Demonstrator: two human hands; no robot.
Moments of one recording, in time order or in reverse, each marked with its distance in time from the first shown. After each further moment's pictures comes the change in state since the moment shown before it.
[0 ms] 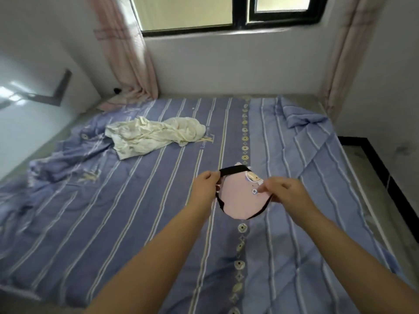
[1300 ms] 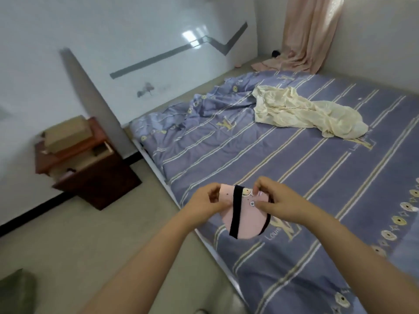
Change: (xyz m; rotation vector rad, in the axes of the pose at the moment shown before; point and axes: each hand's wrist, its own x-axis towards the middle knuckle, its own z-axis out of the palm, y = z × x) left_hand -0.117 -0.094 -0.274 0.077 0.301 -0.022; right_hand 0.012 -0.030 0.285 -0.418 -1.079 -0.282
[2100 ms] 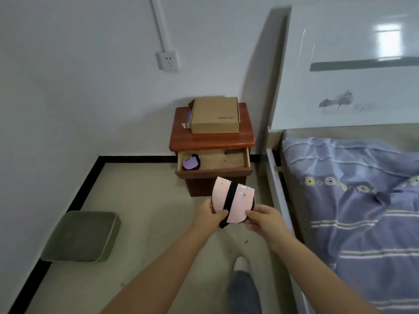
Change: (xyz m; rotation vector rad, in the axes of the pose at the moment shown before) left_hand 0.098 -0.251 -0.572 -0.428 0.802 -0.455; right_hand 0.578 -0.216 0.401 0.524 -0.267 0.429
